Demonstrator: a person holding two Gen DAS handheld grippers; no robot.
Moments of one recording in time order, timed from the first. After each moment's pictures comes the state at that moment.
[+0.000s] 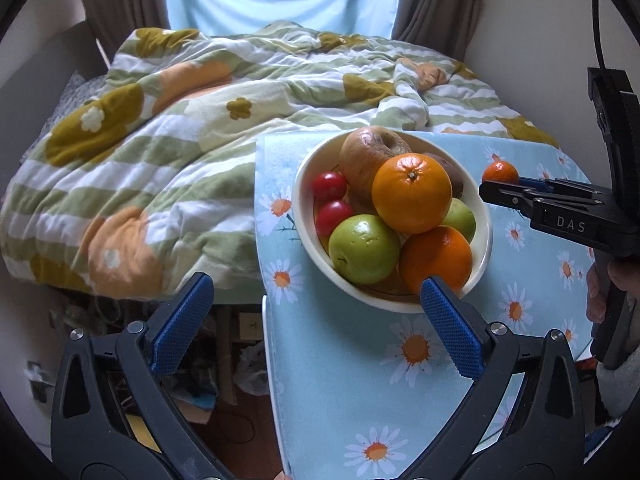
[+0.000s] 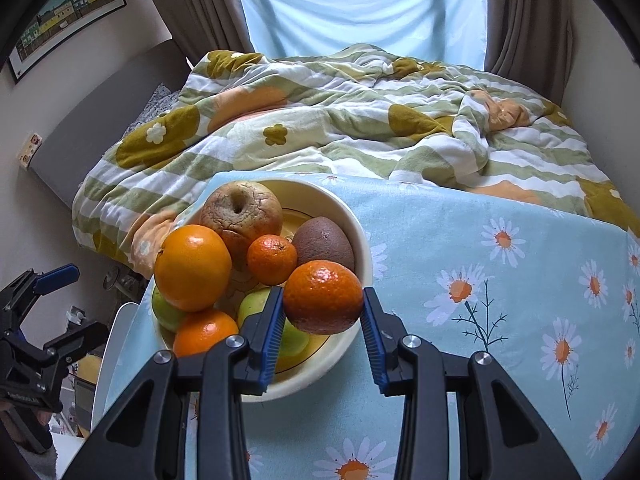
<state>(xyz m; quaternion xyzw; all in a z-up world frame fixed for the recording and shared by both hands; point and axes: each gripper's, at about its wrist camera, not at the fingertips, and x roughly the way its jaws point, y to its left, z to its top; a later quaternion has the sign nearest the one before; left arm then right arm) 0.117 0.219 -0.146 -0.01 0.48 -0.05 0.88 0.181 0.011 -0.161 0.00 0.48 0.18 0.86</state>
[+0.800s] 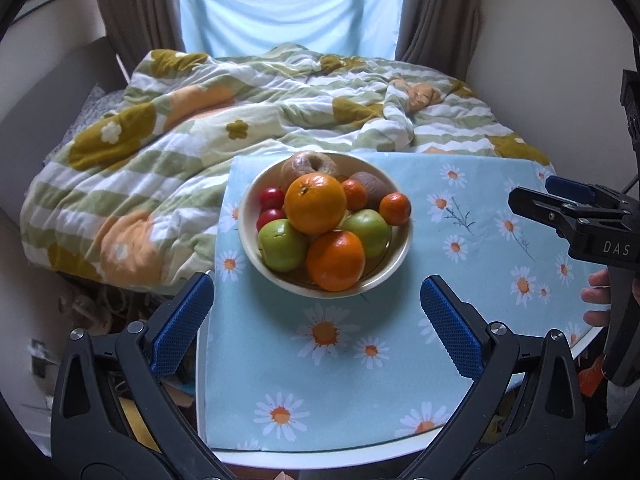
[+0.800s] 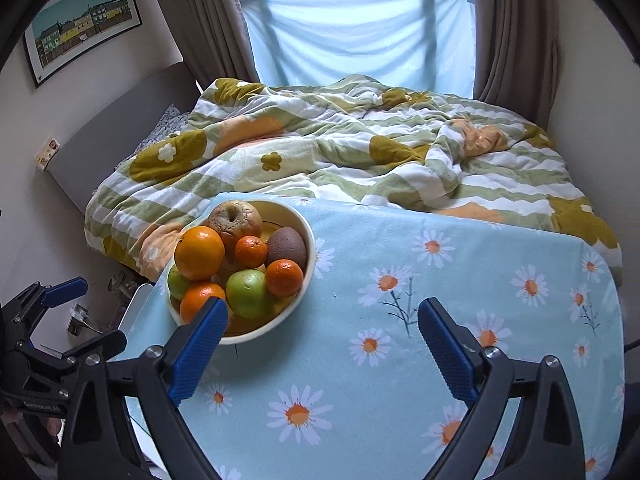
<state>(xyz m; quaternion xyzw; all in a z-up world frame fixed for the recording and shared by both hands) 0.066 0.134 -0.081 -0.01 0.44 -0.01 0.90 0.121 -0.072 -0.090 -0.01 0.43 0.17 0.89</state>
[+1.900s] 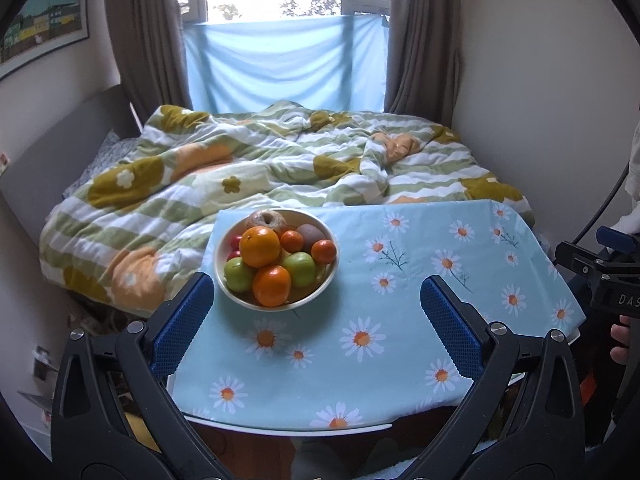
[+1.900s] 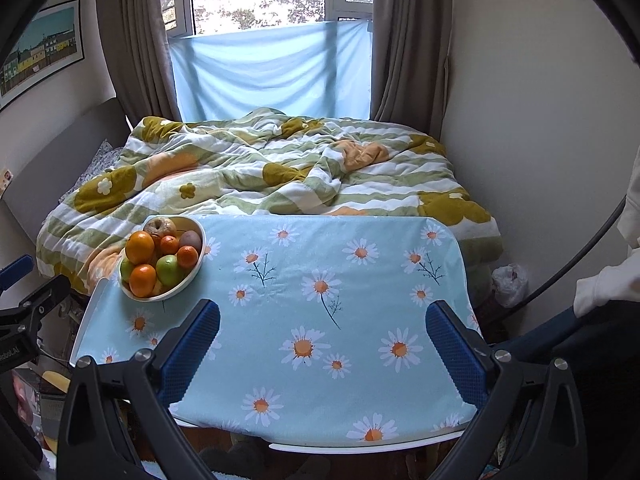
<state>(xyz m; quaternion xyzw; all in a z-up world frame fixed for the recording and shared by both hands) -0.004 0.048 -0.002 0.00 0.36 0.00 0.93 0.015 -0.186 -0.019 -0.01 0.39 0.03 0.92</state>
